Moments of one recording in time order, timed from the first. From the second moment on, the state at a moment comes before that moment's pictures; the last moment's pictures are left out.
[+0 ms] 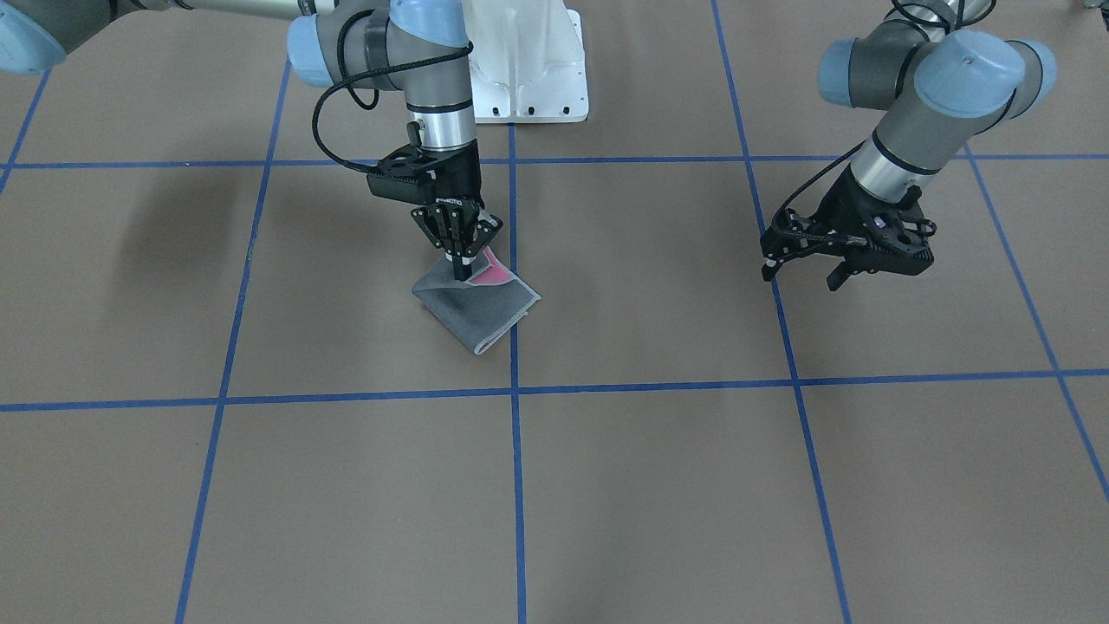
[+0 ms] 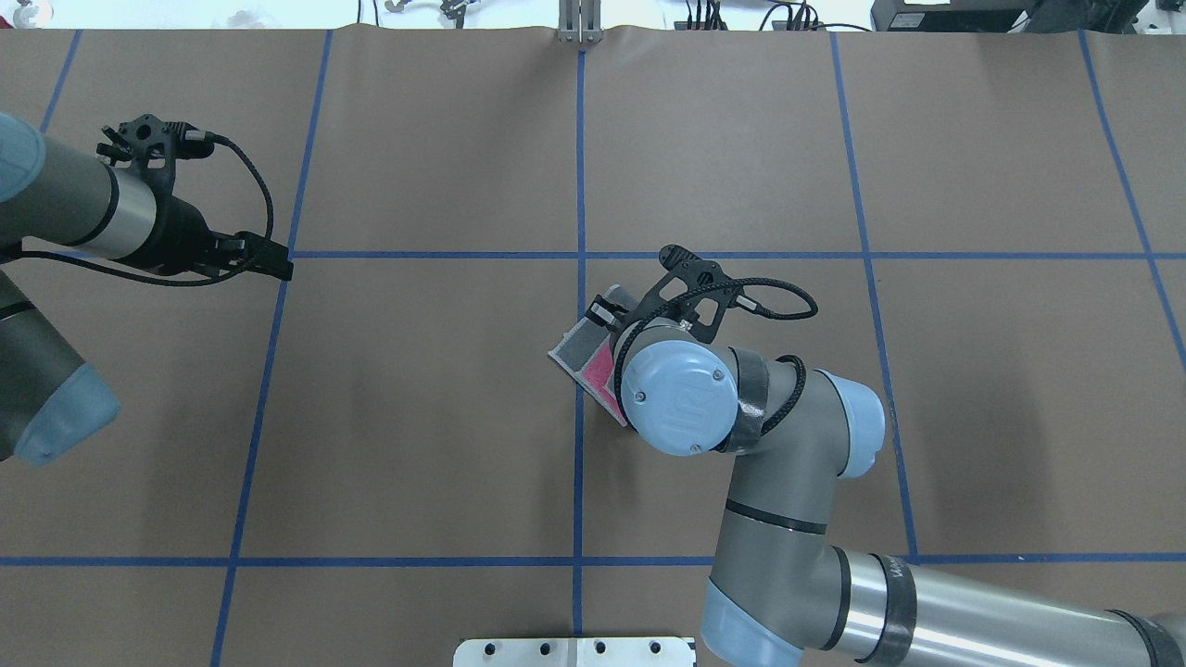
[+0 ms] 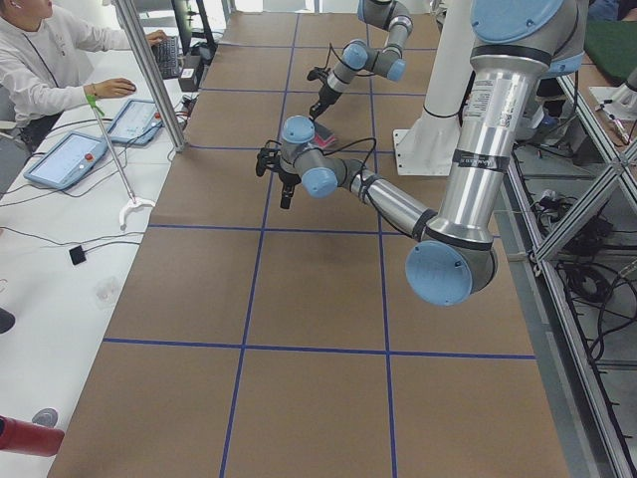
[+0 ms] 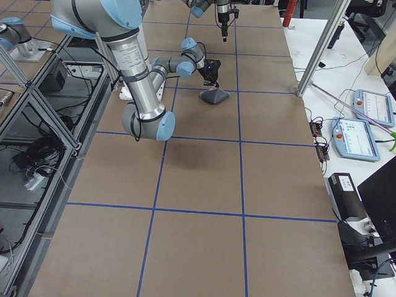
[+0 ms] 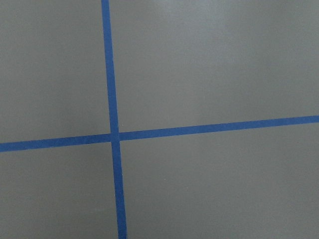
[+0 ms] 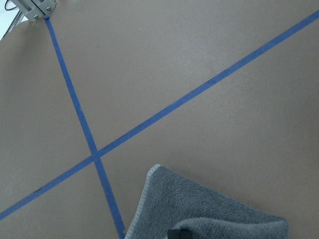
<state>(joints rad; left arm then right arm) -0.87 -1.78 -1.83 -1.99 -2.08 -0.94 0.36 -0.95 1.72 -1.42 1.29 1.86</state>
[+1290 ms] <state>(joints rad) -0.87 -1.78 -1.81 -1.99 -2.08 -0.93 0.42 -0.71 1.41 -1.32 1.34 1.80</state>
